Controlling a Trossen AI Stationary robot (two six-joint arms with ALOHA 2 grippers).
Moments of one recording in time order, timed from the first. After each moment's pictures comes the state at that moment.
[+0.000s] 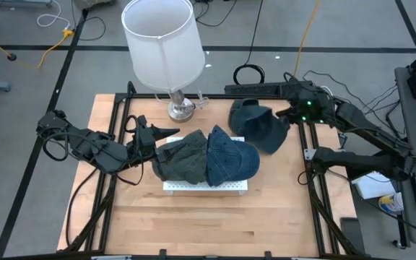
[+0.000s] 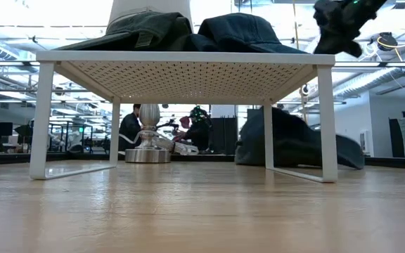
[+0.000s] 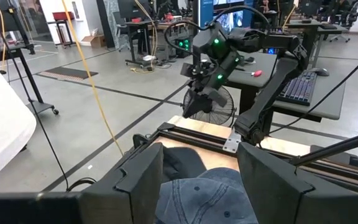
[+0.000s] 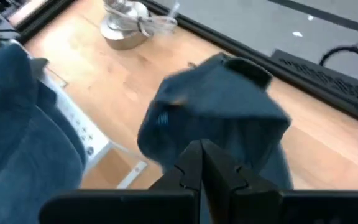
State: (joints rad) left arm -0.49 1.31 1.53 -0.45 -0.94 -0.19; right arm -0.59 0.83 0.99 -0.89 -0.01 0.34
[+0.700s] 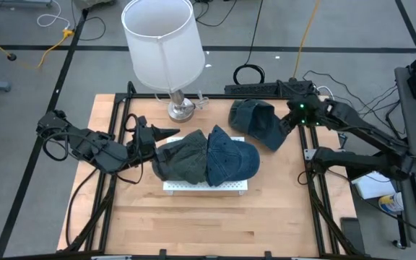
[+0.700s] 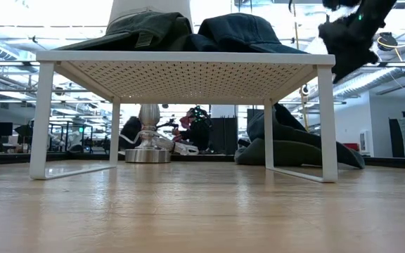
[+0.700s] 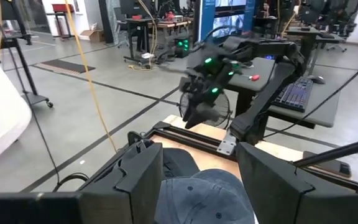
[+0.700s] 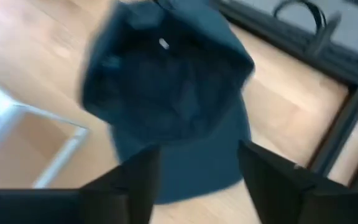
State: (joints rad) left arm -0.49 1.31 1.53 -0.44 -0.94 -0.25; right arm -0.61 0.86 0.94 -1.03 0.11 0.34
